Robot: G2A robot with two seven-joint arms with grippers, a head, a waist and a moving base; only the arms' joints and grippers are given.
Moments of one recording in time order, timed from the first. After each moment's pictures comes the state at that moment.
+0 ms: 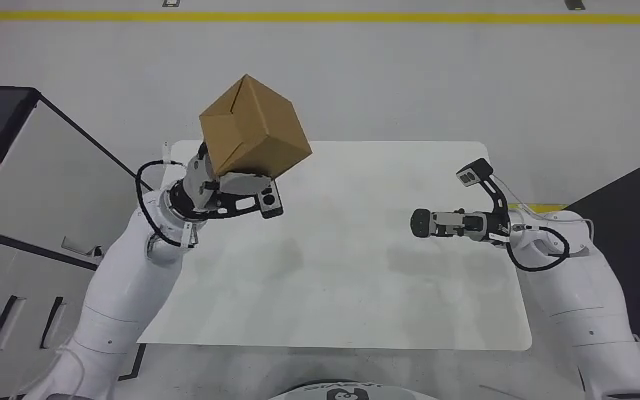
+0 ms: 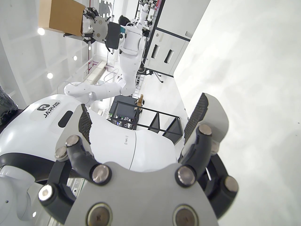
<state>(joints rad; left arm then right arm) 1.24 -1.00 -1.28 -1.79 -2.10 0.86 -0.65 -1.30 -0.95 1.40 -1.43 0.63 -0.40 1.42</state>
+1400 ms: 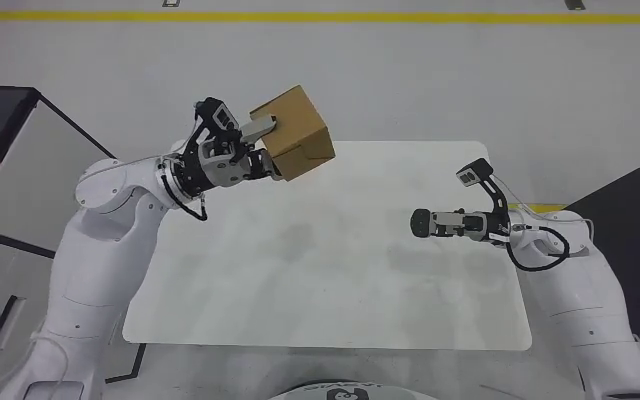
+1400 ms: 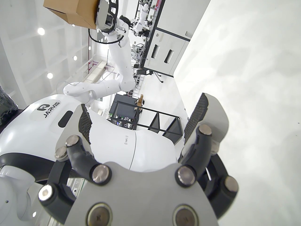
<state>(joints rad) 1.15 -0.98 -1.36 -1.83 -0.83 0.25 -0.93 -1.30 -0.95 1.40 -1.43 0.63 -0.40 1.42</state>
